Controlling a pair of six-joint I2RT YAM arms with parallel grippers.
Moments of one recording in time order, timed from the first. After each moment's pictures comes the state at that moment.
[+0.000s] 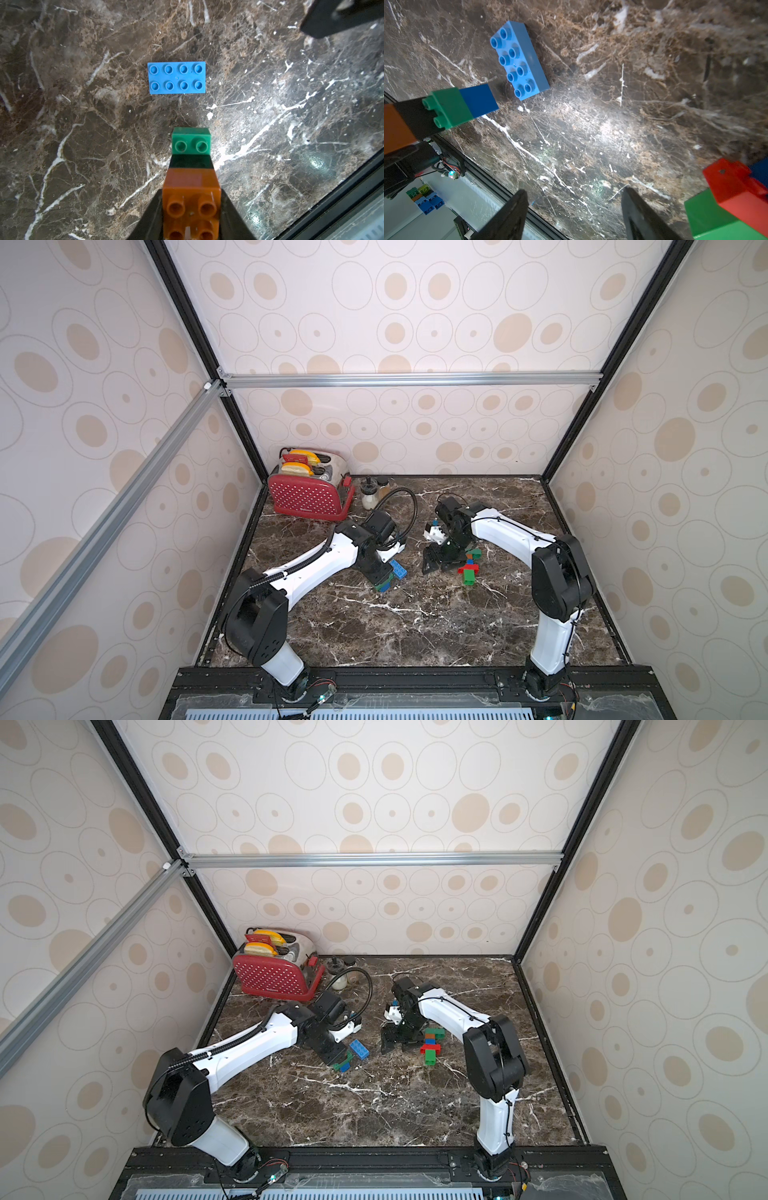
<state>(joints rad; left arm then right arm) -0.65 1.58 1.22 -0.96 0.06 0.18 0.61 1.90 1.46 -1.05 -0.42 0.16</state>
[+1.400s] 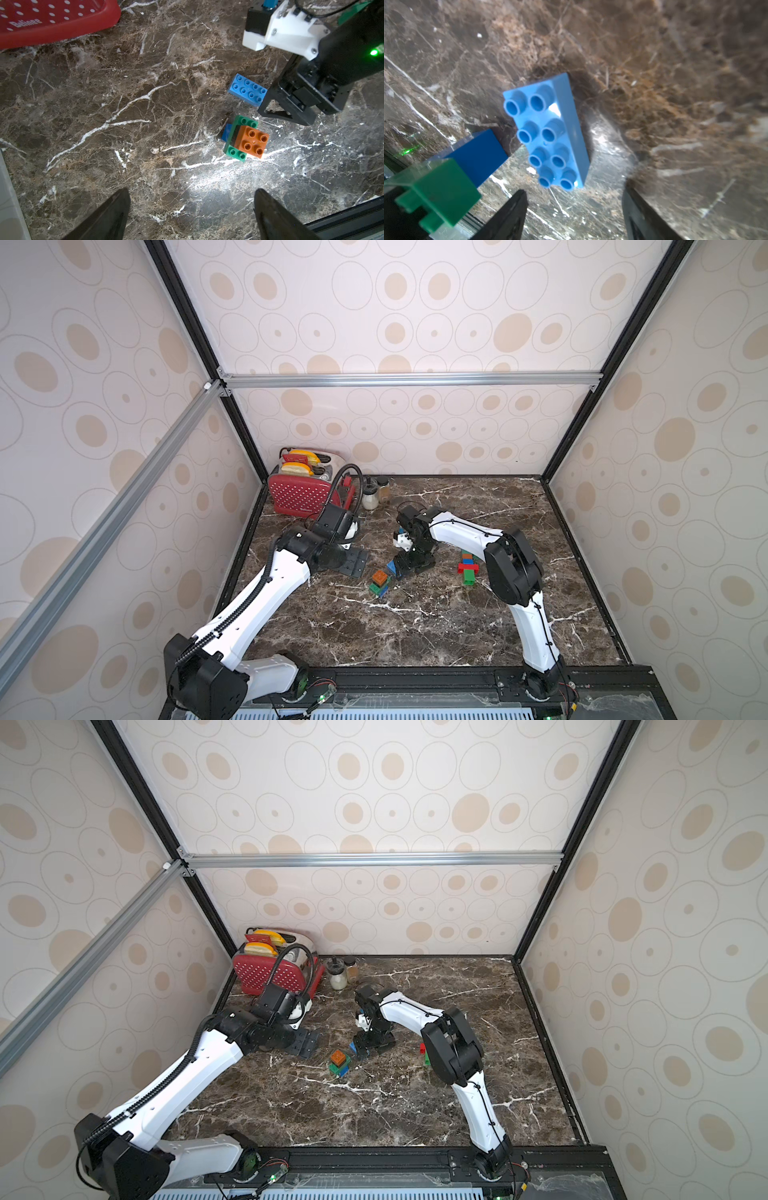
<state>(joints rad) -0.48 1.24 1.17 -1.06 -0.08 -0.15 0.79 2.20 1.73 -1.05 -0.32 0.18</state>
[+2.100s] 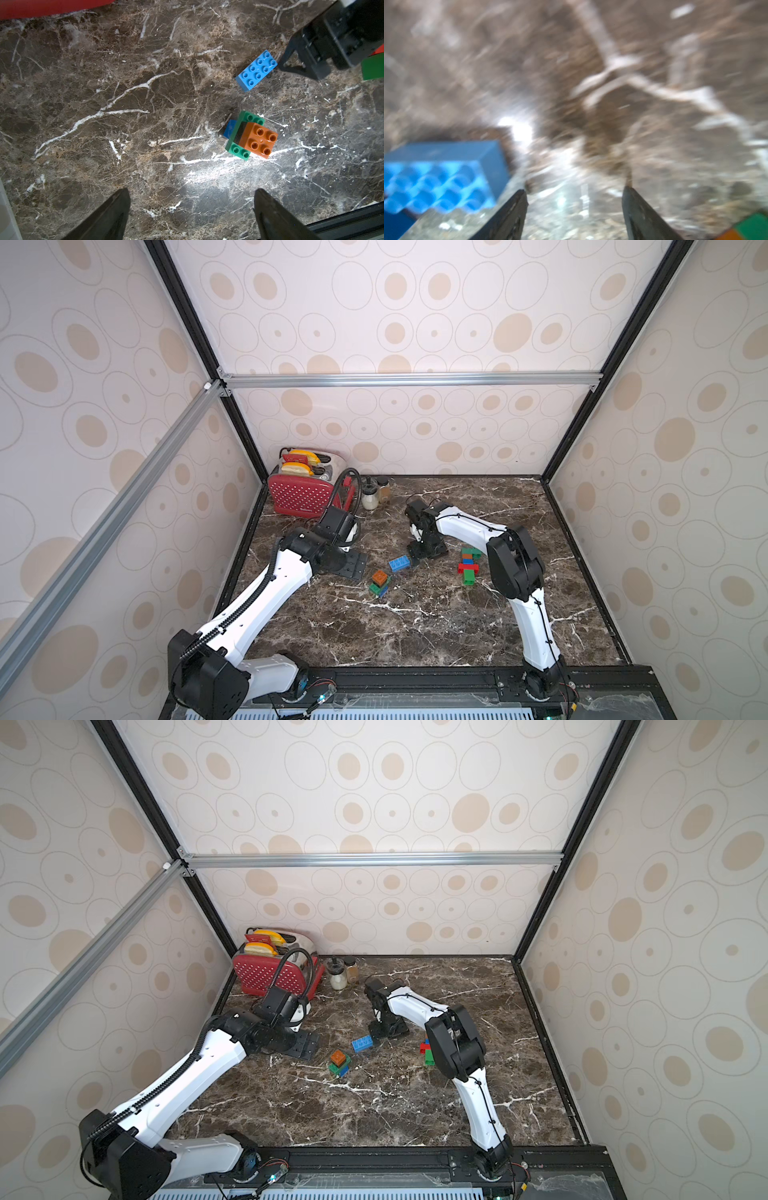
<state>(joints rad) -0.48 1.26 1.15 -1.05 -0.07 -0.21 0.69 2.23 1.78 -1.04 -0.04 0.25</state>
